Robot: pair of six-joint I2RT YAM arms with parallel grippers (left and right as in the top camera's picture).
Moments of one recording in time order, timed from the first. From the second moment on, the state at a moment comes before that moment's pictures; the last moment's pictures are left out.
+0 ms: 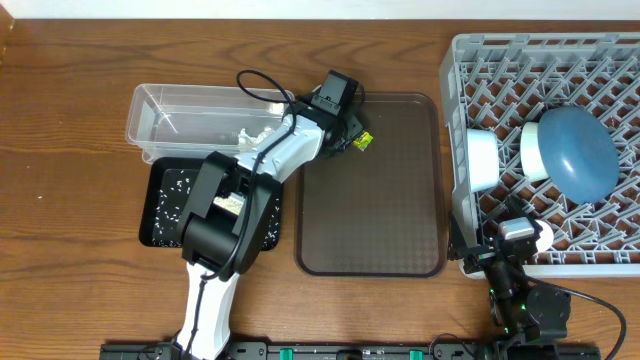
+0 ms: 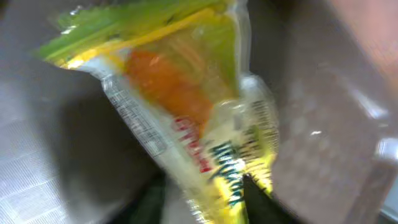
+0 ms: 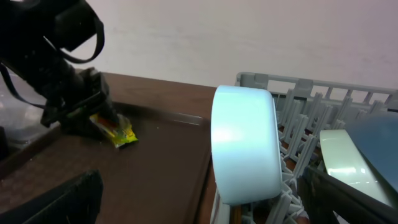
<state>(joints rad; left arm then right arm) -0.49 2.18 1.52 -0.44 0.10 -1.07 0.05 0.01 0.01 -0.06 -0.19 -0.03</state>
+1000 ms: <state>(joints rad) -0.36 1.71 1.53 -0.91 -0.24 -0.36 0.05 0.01 0.01 -0.06 -0.19 -0.03</state>
